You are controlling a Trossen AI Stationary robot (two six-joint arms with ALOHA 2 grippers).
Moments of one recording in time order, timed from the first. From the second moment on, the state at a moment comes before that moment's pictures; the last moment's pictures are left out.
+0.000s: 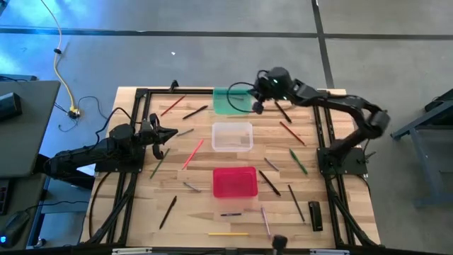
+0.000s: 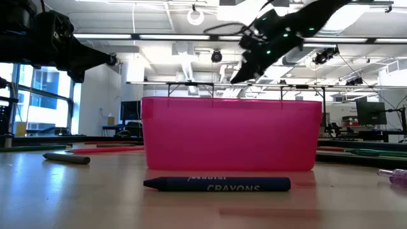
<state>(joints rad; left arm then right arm) 0.39 0.00 0.01 0.01 0.01 -0.13 -0.61 1.49 1.00 -0.02 -0.16 -0.29</state>
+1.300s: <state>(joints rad) 0.39 0.24 0.11 0.07 -0.18 -0.18 -0.46 1.22 0.15 1.18 -0.07 -0.06</state>
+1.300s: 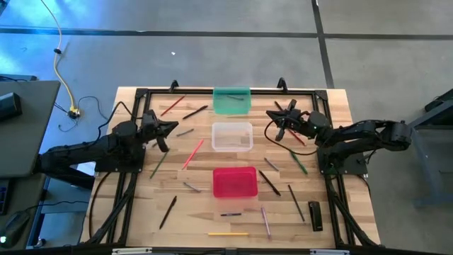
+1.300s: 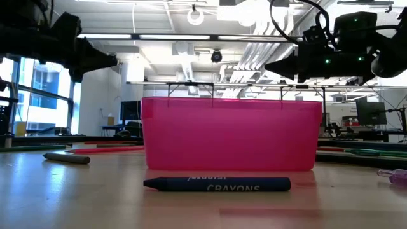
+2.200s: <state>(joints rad) 0.87 1.34 0.79 -0.48 0.13 0.25 -0.46 1.22 0.15 1.18 -0.07 -0.09</state>
